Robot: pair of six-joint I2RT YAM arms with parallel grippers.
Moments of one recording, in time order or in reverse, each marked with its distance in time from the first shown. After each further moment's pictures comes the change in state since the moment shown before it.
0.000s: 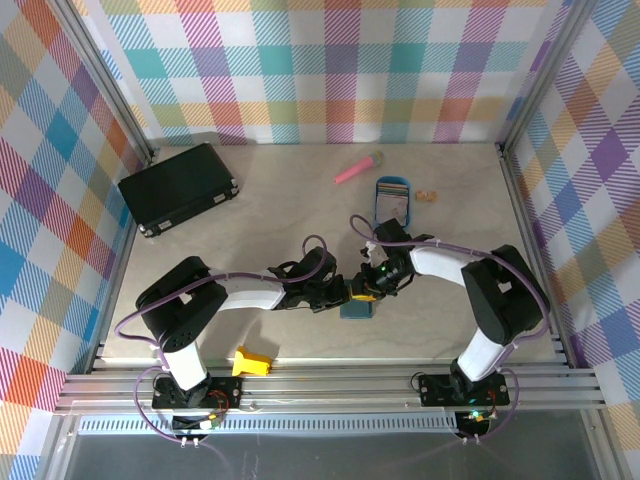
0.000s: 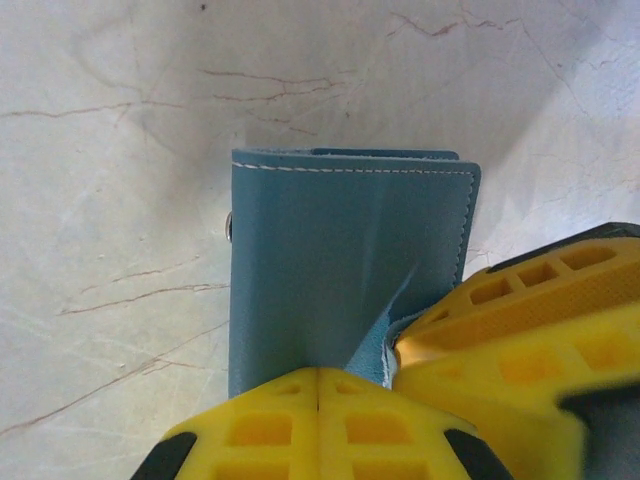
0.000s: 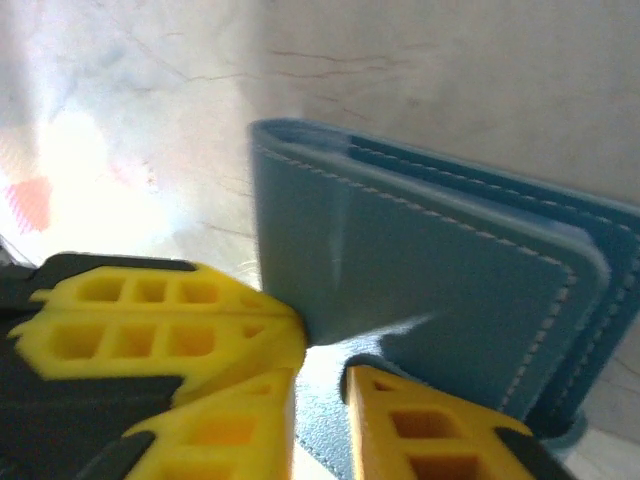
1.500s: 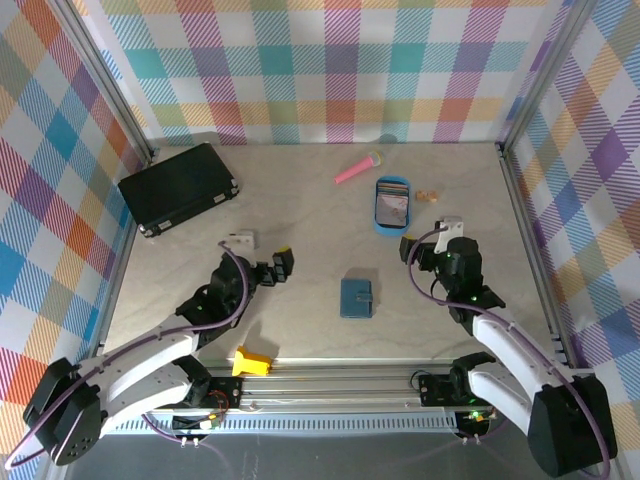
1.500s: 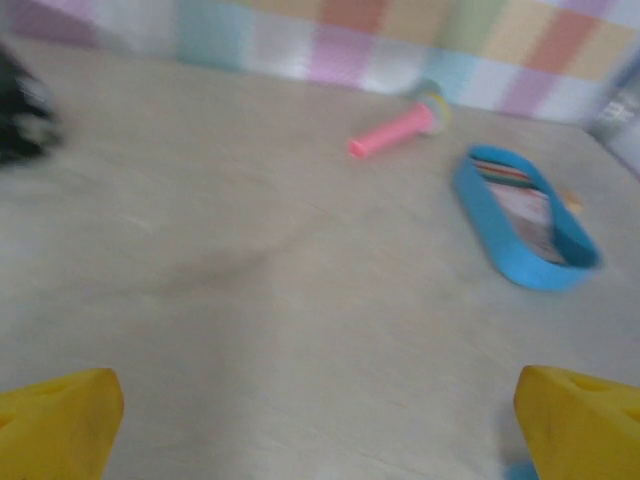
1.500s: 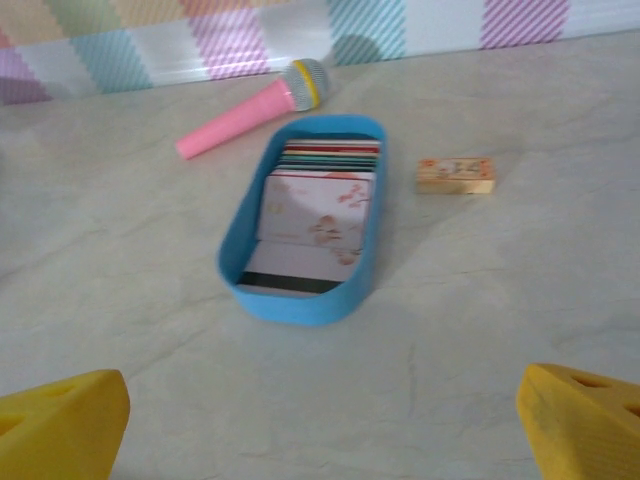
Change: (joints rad) left arm 0.208 -0.843 -0.412 0.111 -0.669 0.681; right arm -0.253 -0.720 -0.478 0.659 0.704 -0.320
